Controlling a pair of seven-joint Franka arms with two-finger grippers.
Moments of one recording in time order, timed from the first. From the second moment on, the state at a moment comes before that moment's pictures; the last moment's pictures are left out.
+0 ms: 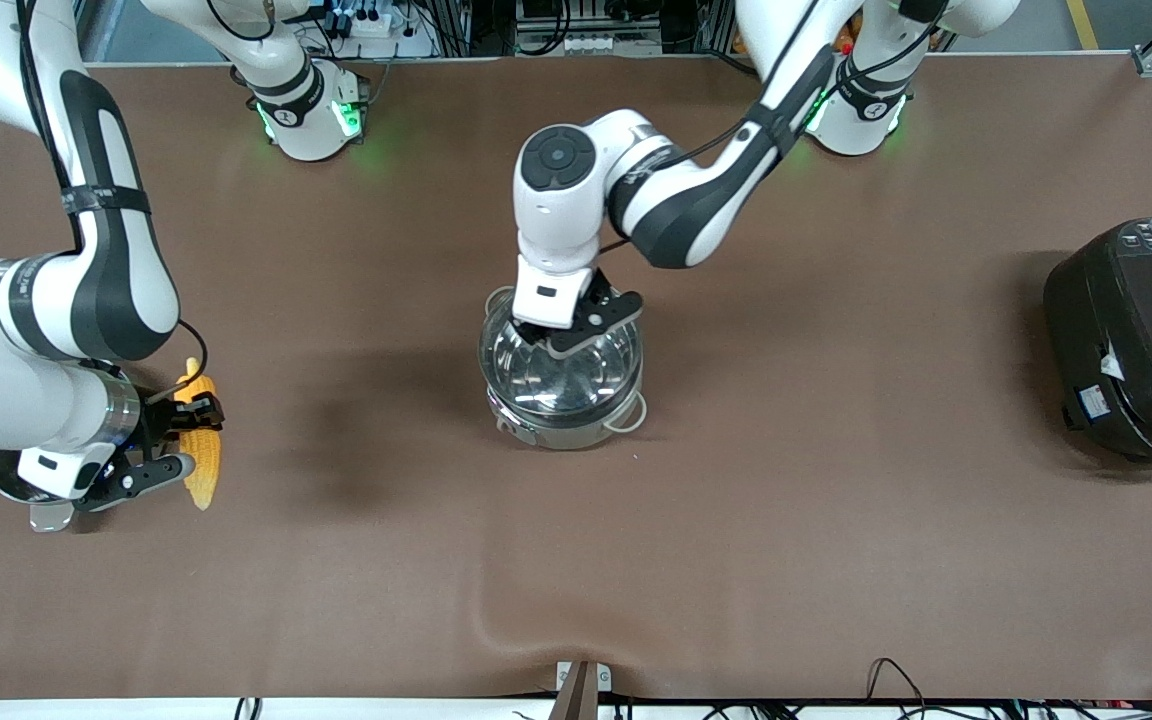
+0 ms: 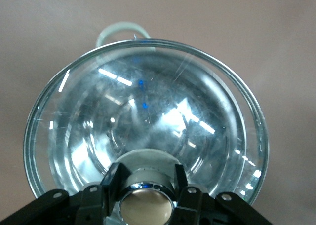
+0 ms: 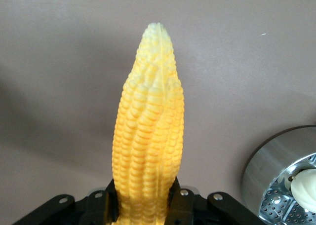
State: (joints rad) left arm -0.69 0.62 -0.17 -1.31 0.14 2.01 -1.45; right arm 0.02 0.49 0.01 -1.47 0.02 1.81 -0.36
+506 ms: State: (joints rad) left arm -0.47 0.44 -0.17 -1.30 -0.01 1.82 -1.15; right arm 0.19 0.38 0.01 -1.45 0.02 1.71 -0.36
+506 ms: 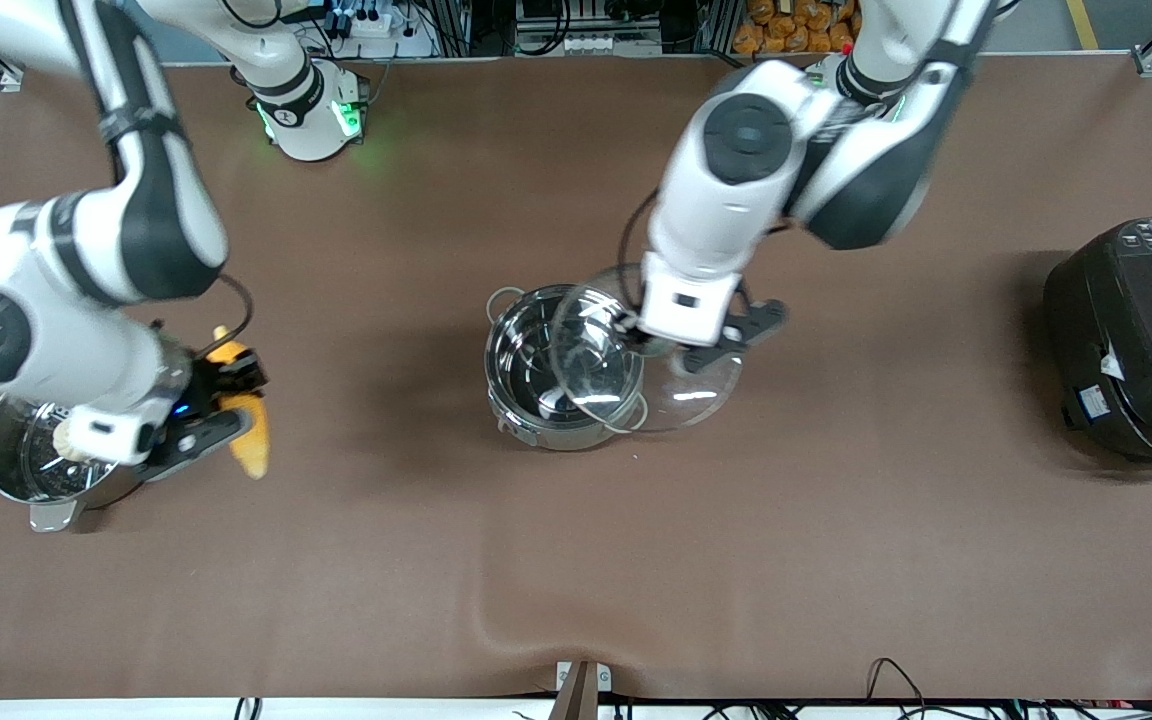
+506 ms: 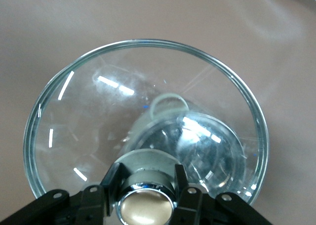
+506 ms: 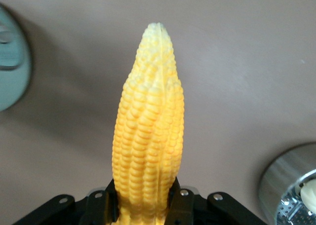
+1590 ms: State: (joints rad) left arm -0.06 0.54 -0.16 -1.68 -0.02 2.12 -0.64; right arm 0.67 0.45 0.02 -1.41 -0.03 1.91 -0.36
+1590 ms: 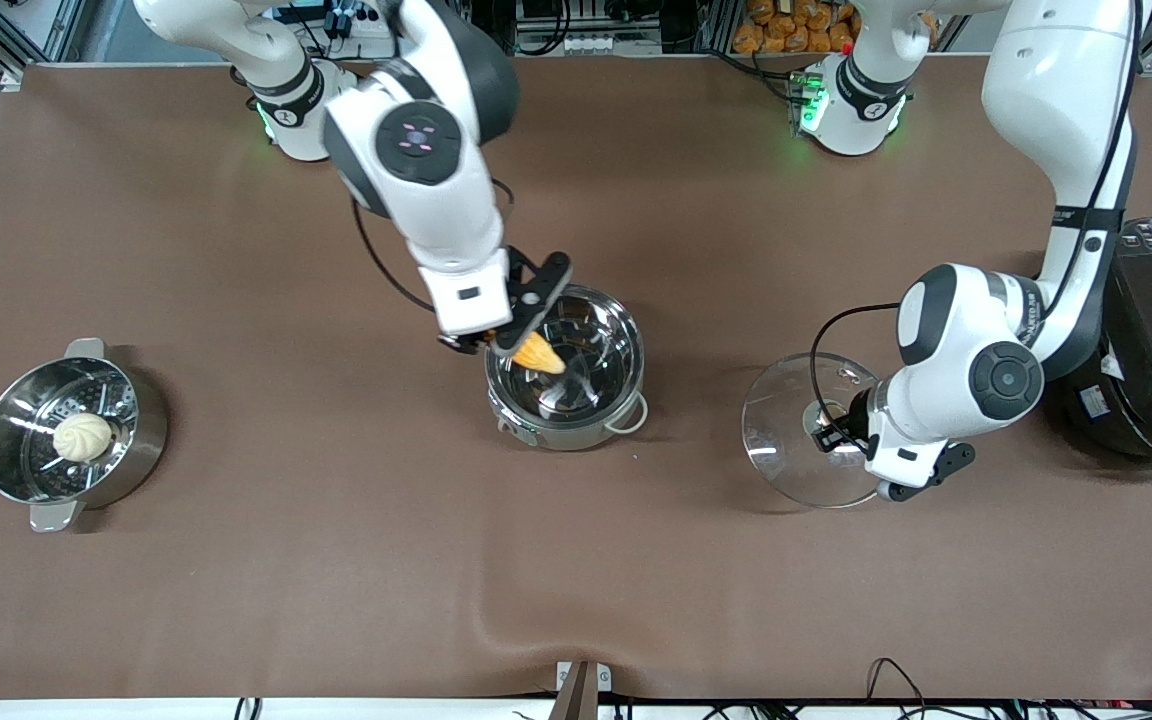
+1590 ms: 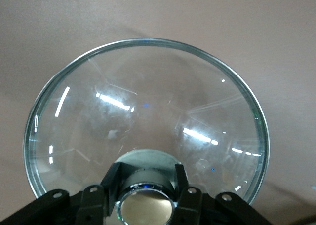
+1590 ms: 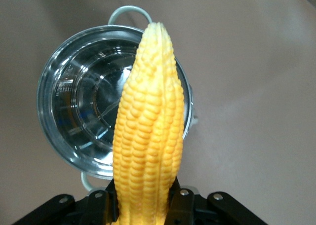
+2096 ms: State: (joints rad) left arm 0.05 0.53 -0.17 -1.88 -0.02 2.31 -0.50; right arm 0.79 0.60 0.01 -1.42 -0.16 2.11 -0.36
